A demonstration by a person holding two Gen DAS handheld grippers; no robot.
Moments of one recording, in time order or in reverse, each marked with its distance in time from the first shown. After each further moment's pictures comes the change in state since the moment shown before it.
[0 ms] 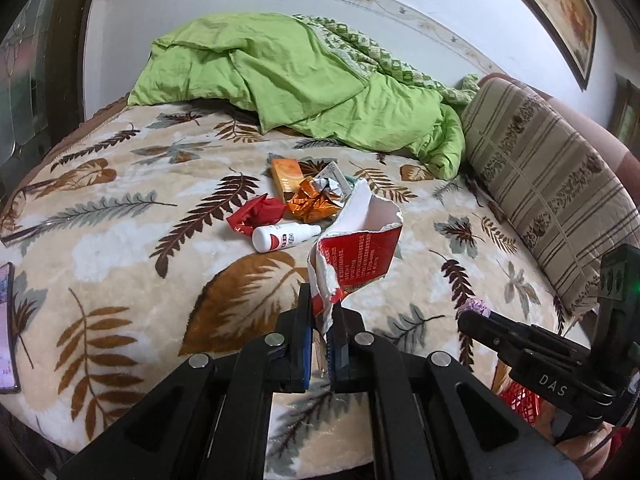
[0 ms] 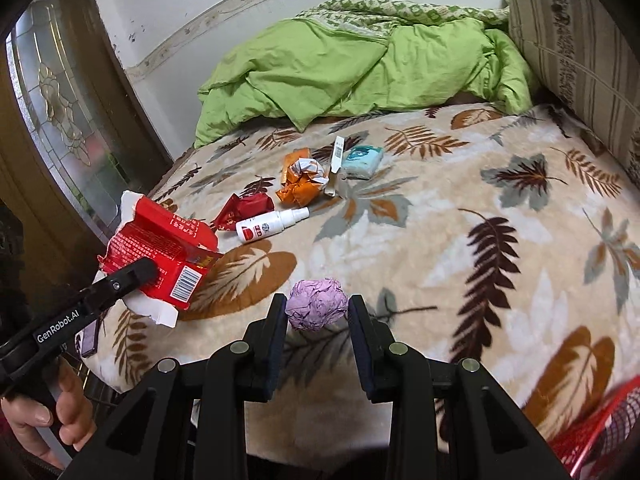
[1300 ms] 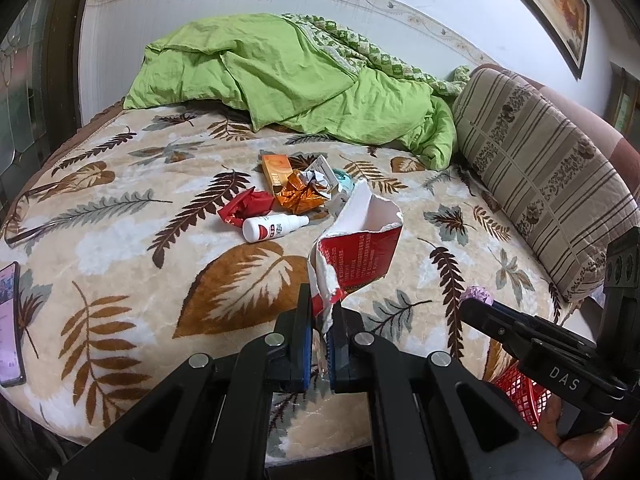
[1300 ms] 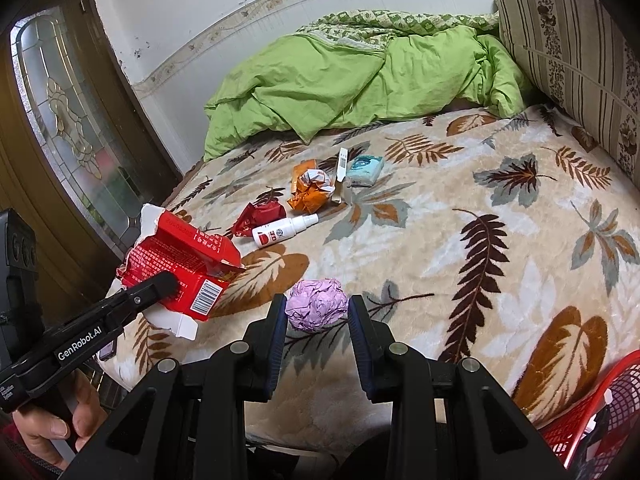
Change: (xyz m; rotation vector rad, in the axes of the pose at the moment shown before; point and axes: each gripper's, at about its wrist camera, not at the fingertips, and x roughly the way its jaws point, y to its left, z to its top) left arm -0.015 -0.018 -0.011 0.029 0.013 0.005; right arm -0.026 0.005 -0.008 0.025 -0.034 0.022
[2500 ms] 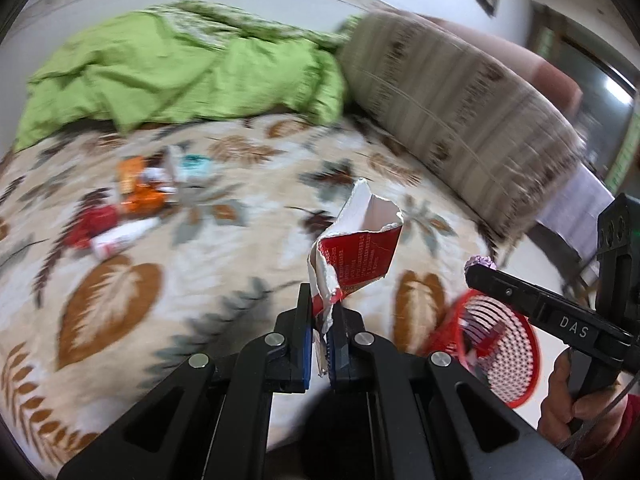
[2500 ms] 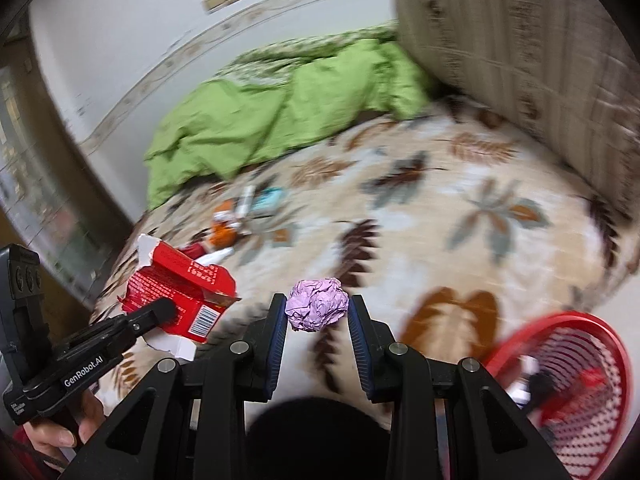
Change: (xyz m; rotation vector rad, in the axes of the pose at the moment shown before) left arm 0.038 -0.135 -0.005 0.249 0.136 -0.283; right arm -0.101 -0.107 -0.017 0.223 -0.092 -0.199
